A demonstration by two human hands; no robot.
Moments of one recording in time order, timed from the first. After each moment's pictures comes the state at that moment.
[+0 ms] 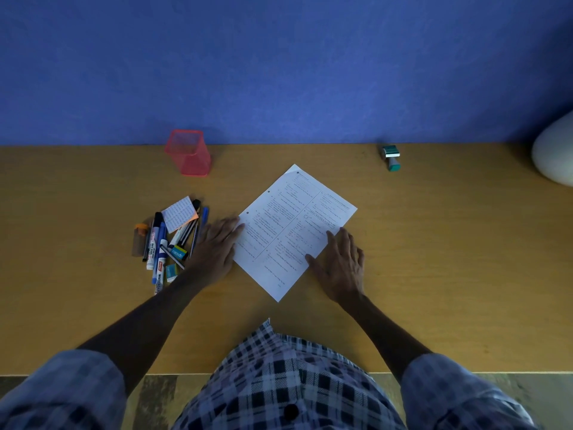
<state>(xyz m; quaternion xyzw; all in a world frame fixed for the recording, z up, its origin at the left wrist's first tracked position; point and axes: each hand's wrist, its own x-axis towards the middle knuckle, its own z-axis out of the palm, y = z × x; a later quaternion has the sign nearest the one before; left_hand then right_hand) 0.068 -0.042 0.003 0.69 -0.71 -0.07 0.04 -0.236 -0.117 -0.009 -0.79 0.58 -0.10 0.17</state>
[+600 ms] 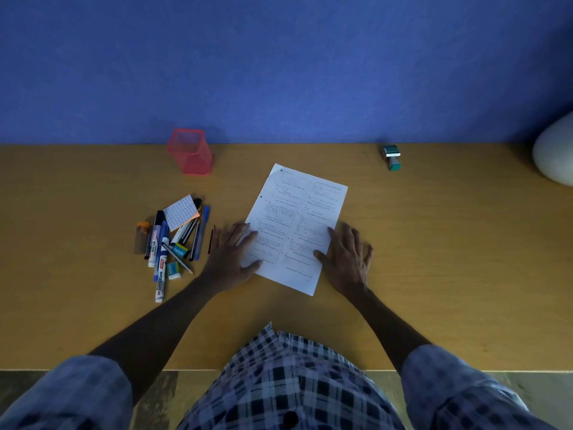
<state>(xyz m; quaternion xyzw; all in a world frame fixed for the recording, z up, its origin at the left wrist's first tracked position) 0.037 -0.042 -0.007 0.70 -0.70 -0.12 0.09 -0.245 -0.134 -0.013 -0.79 0.58 -0.08 0.18</state>
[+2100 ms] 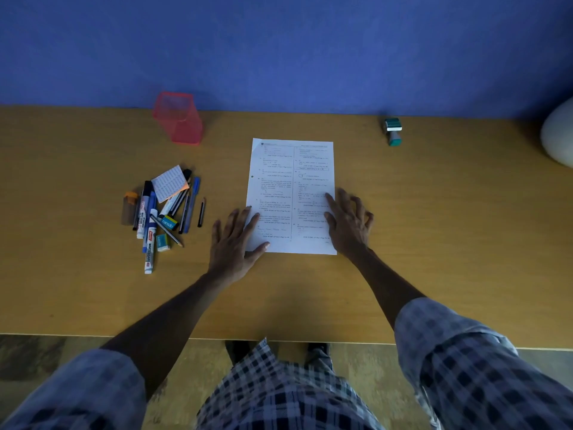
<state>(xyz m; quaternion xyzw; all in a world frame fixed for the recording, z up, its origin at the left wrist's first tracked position) -0.015 -0.019 -0.022 0.76 -0.63 -0.11 0.08 -0.258 -0.169 -0.003 -0.81 0.57 -0.02 0.15</state>
